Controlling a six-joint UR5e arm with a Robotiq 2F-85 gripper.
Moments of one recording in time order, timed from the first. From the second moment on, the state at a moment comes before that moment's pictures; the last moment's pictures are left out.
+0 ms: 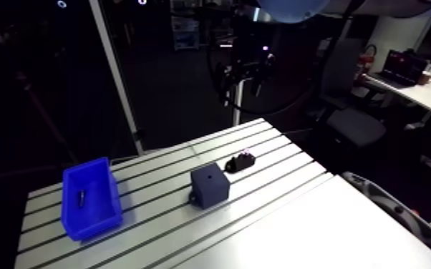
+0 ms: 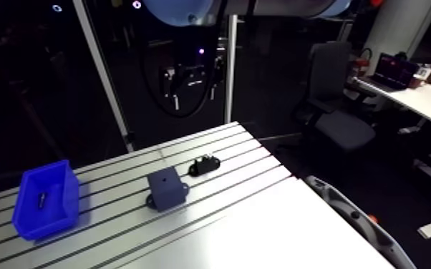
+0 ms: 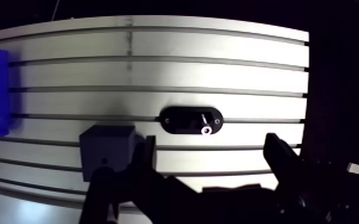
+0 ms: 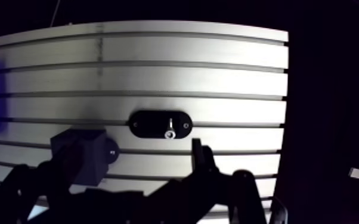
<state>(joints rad) -0.51 -1.36 1.73 -2.13 -1.49 -2.11</state>
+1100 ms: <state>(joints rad) -0.56 -1.24 1.86 -2.32 -1.49 -2.15</state>
